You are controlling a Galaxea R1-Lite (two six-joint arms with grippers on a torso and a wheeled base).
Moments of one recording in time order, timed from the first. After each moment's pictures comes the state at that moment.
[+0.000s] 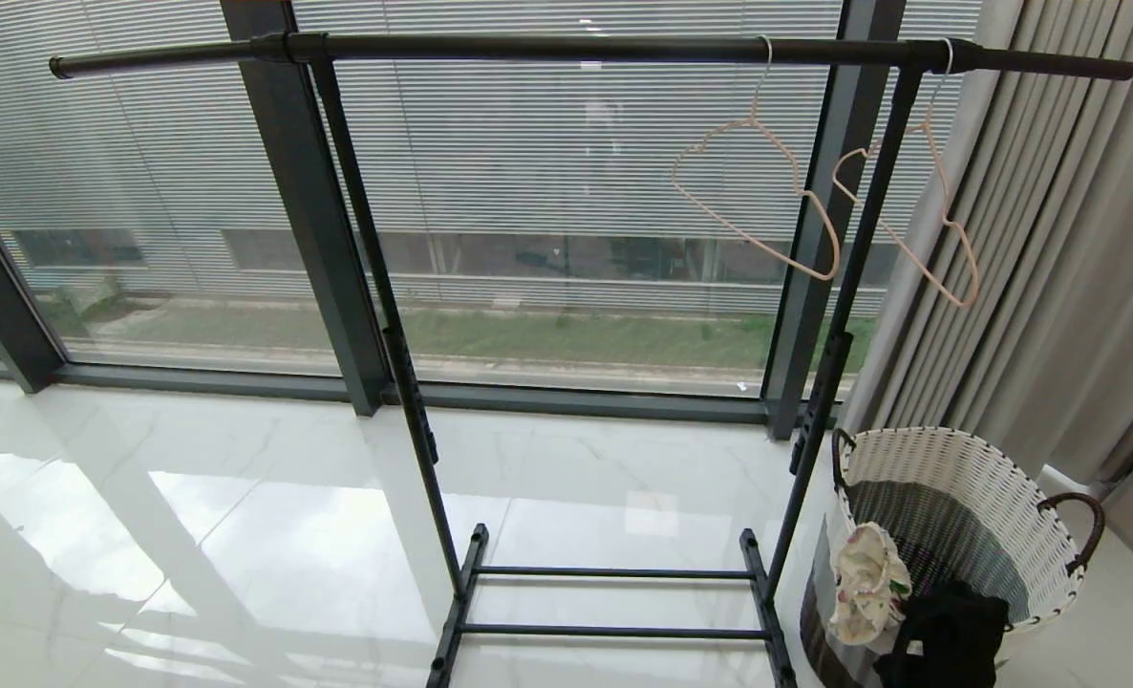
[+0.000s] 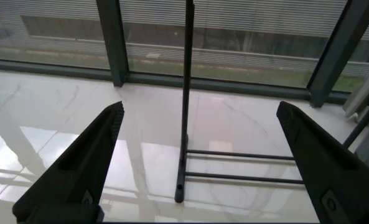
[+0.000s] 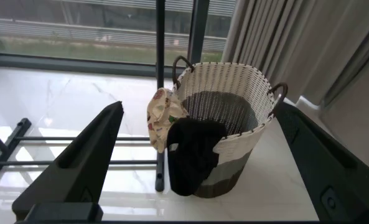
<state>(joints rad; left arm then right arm) 0.00 0.00 0.00 0.00 0.00 0.02 0.00 0.00 0.00 0.00 0.00 -0.02</state>
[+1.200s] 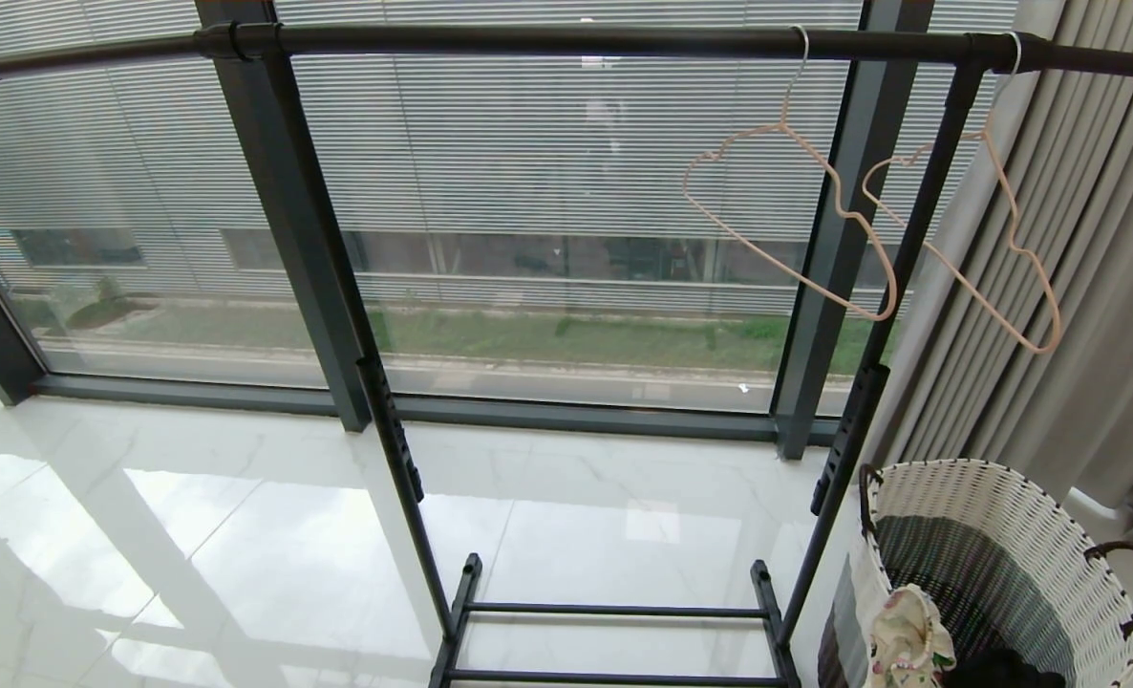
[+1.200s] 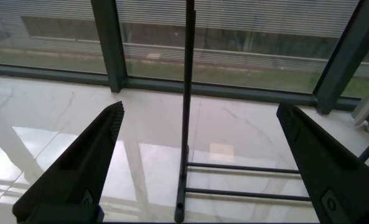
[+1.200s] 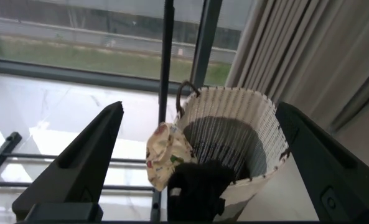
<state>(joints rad) 0.00 0.00 0.00 0.00 0.00 0.02 0.01 0.02 -0.06 0.00 0.03 -0.06</state>
